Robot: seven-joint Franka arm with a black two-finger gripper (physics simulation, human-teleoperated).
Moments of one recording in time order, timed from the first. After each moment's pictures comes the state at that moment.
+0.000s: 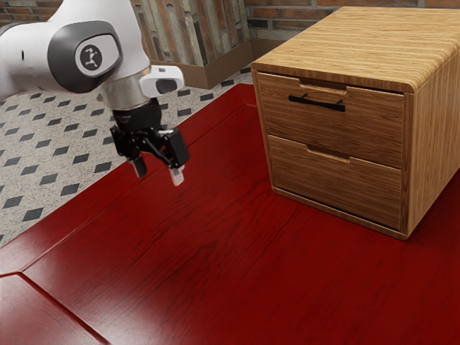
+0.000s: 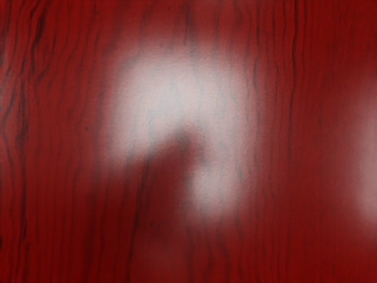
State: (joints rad) arm -0.08 0.05 0.23 -1.47 -0.05 1.48 0.04
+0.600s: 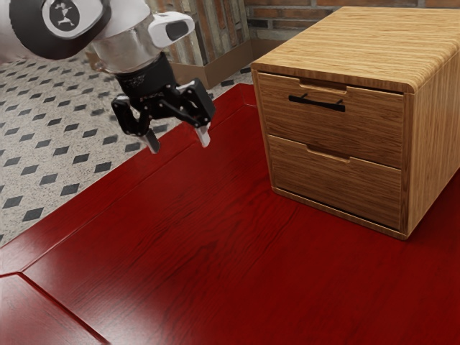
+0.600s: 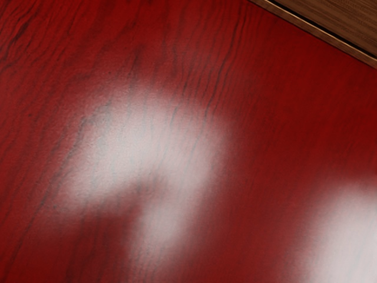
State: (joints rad) arm -0.10 0.02 0.09 -1.36 -0.08 1.49 -0.46
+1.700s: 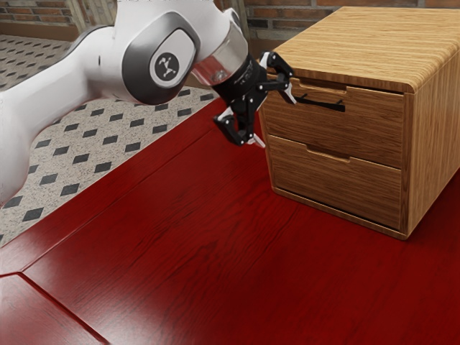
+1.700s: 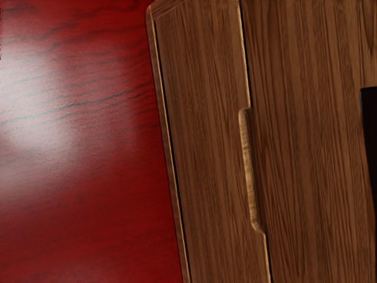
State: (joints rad) arm -0.15 0.16 0.05 -1.37 -0.11 2.01 -1.46
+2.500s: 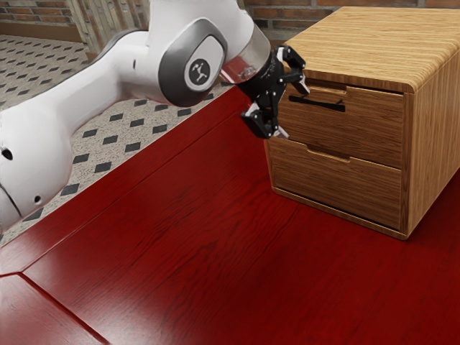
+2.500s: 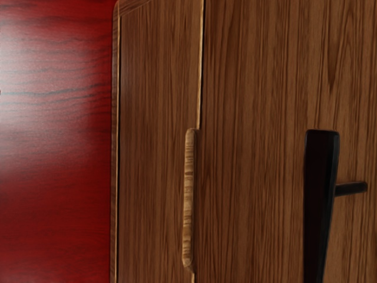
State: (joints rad) arm -0.14 0.31 0.04 -1.22 -0.09 2.07 -1.61
